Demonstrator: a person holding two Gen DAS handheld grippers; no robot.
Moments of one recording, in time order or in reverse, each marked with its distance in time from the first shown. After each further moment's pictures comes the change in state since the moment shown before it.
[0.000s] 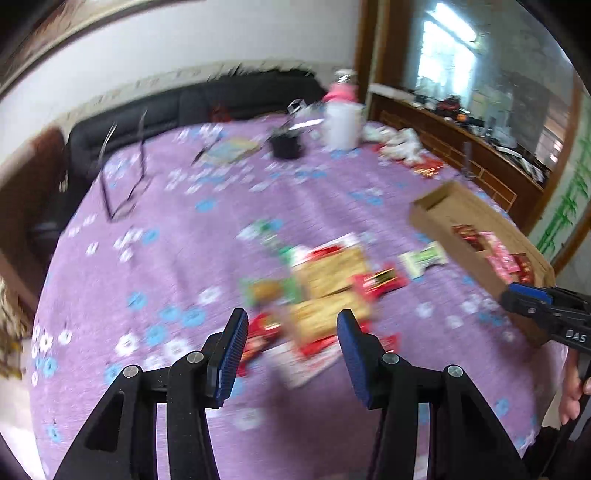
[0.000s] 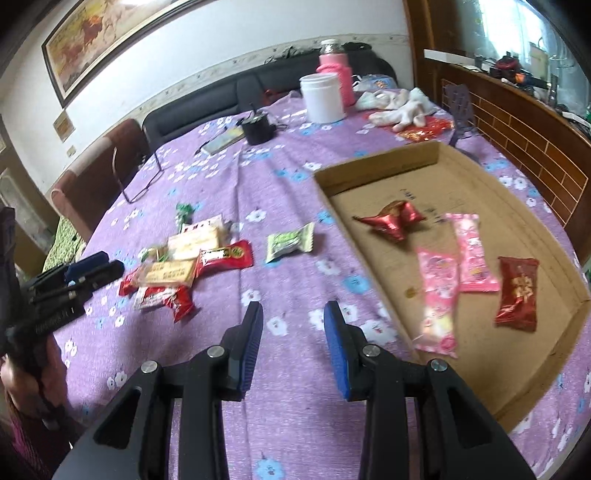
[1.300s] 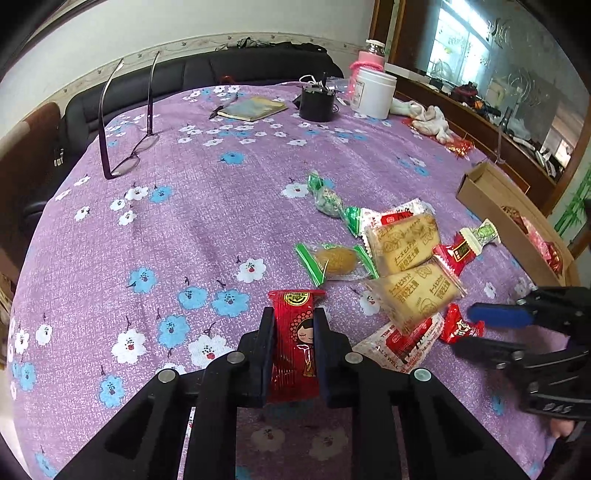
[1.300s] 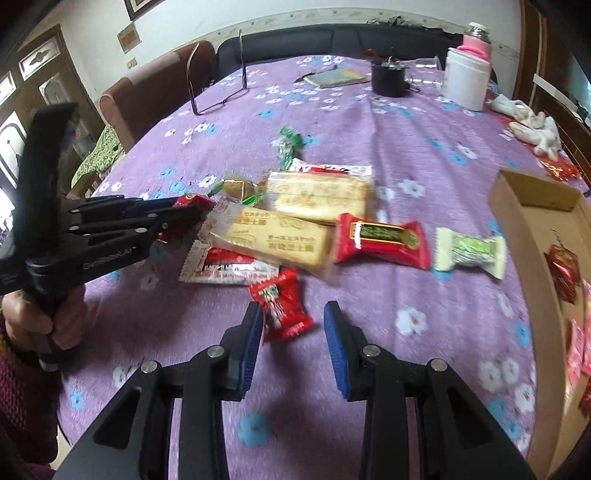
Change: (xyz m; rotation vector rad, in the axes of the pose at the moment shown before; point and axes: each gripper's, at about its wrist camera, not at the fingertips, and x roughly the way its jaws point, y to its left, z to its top) left arm 0.050 0.044 -0.012 -0.006 0.061 -0.009; right arm 0.095 0.109 0.000 -0.305 0.175 0.123
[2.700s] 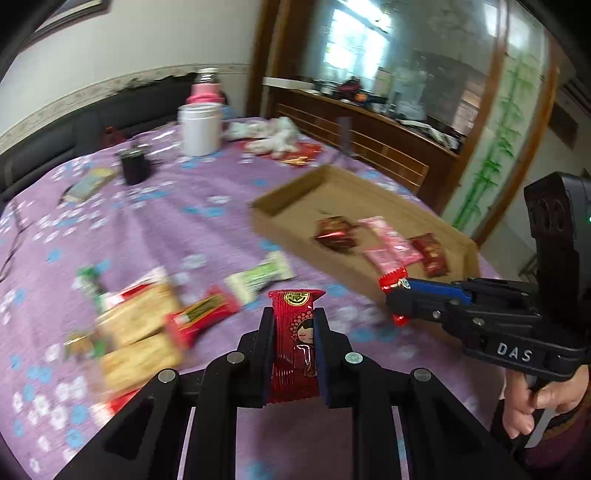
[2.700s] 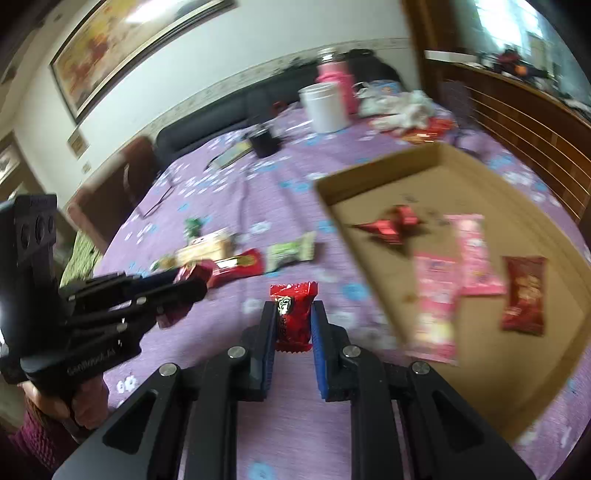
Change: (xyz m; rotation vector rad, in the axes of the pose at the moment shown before) left arm -0.027 -0.201 0.026 0.240 -0.069 -0.311; right arm -0.124 -0.128 -0.069 0.377 -0.267 -0.071
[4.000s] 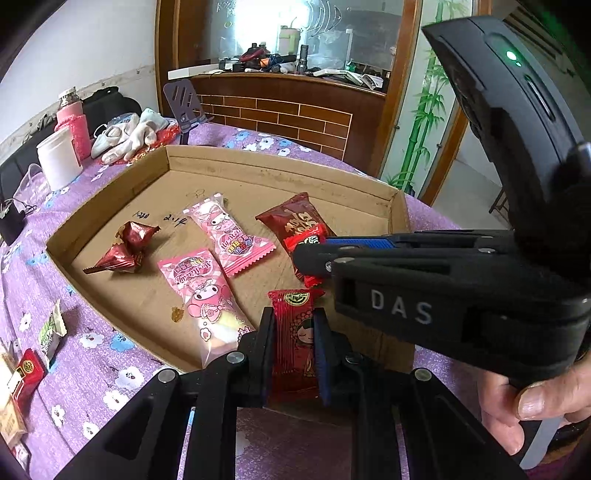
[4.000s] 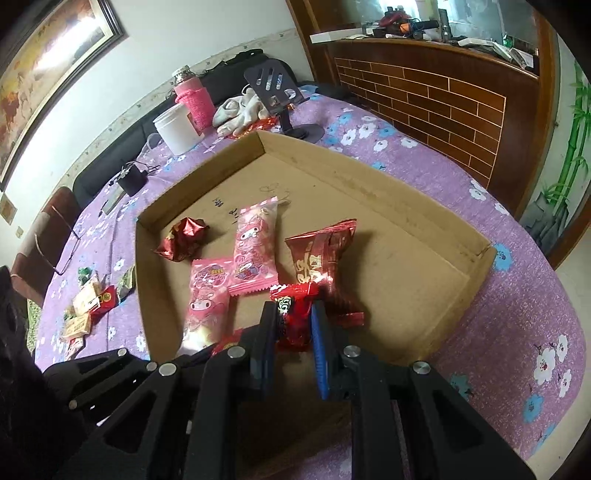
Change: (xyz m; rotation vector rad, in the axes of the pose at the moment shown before) left arm 0.100 -0.149 0.002 0.234 0.085 -0.108; right arm -0.010 -0.126 -0.005 0.220 0.013 -0.242
